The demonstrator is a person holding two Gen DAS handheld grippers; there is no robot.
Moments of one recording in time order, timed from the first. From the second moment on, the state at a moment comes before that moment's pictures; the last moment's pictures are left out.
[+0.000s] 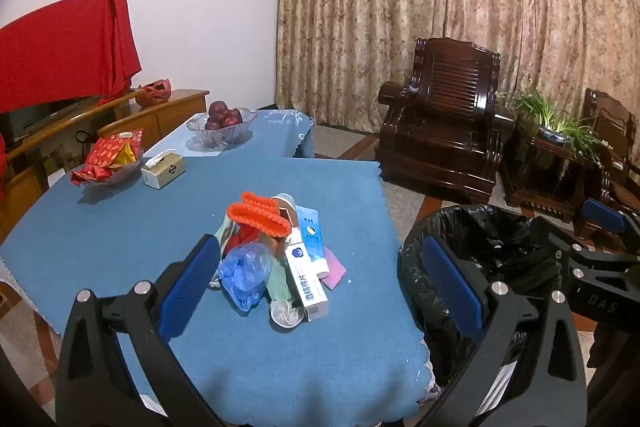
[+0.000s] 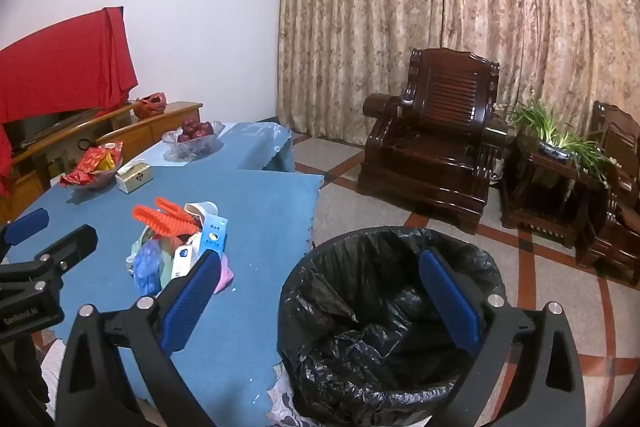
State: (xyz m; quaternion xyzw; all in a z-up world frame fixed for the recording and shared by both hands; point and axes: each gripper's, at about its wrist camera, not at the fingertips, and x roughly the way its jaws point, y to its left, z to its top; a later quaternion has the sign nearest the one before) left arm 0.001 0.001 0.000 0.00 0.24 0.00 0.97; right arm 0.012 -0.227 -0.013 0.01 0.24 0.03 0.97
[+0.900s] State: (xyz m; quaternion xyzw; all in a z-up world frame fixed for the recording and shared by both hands) left arm 0.001 0.006 0.002 0.00 0.24 0.00 0.97; right arm 0.013 -0.226 -0.013 0.01 0.24 0.03 0.97
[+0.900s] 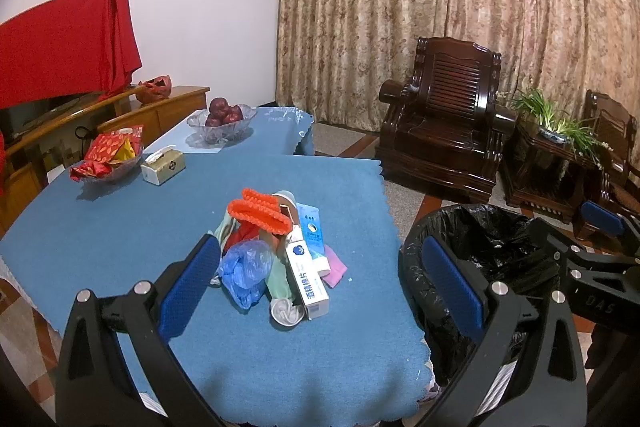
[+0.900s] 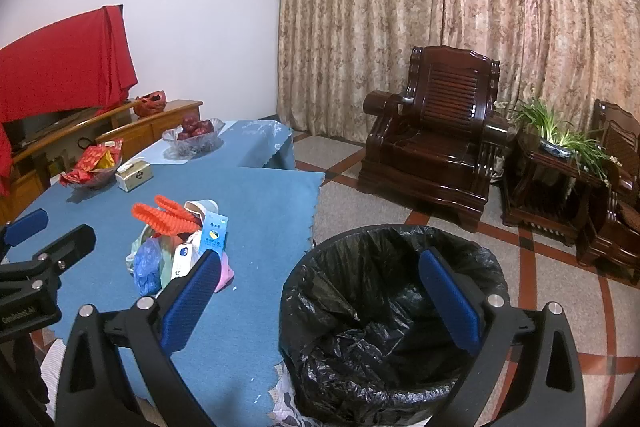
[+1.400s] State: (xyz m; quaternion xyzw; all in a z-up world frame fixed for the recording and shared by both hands) left arm 0.001 0.025 -0.025 0.01 0.25 0.01 0.97; right arm 0.028 -0.206 -0.026 0.00 0.25 0.06 0.97
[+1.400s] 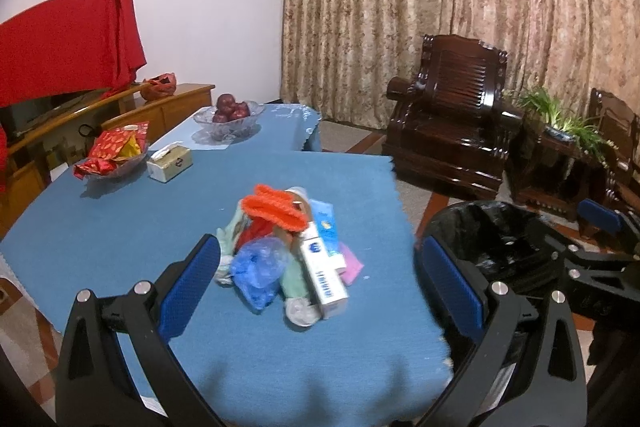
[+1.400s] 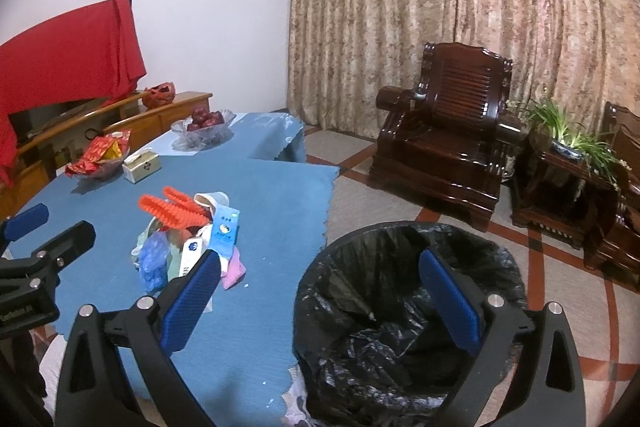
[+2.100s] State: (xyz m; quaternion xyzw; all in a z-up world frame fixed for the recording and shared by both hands) left arm 0.036 0.132 -0.089 -0.02 0.29 0.10 0.95; right arm 0.094 -0.093 -0.114 -0.03 0.31 0.16 0.94
